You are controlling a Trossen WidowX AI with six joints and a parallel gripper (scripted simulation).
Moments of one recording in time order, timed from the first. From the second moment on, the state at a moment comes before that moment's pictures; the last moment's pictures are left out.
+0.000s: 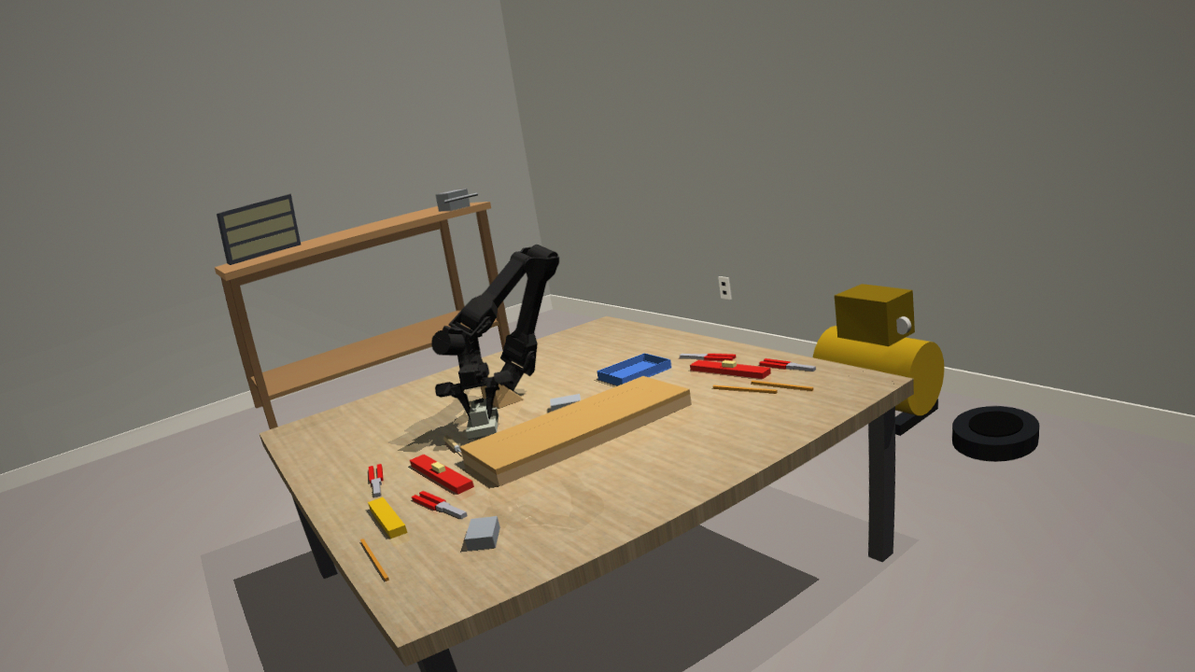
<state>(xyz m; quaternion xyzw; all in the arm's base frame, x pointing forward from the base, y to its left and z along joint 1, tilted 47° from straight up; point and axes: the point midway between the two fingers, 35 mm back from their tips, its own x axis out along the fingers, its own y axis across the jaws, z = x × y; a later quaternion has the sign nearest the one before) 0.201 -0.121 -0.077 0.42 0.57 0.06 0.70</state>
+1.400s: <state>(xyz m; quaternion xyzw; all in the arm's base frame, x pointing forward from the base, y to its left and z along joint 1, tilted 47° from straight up) 0.279 -0.203 -0.025 0.37 0.54 0.13 0.74</state>
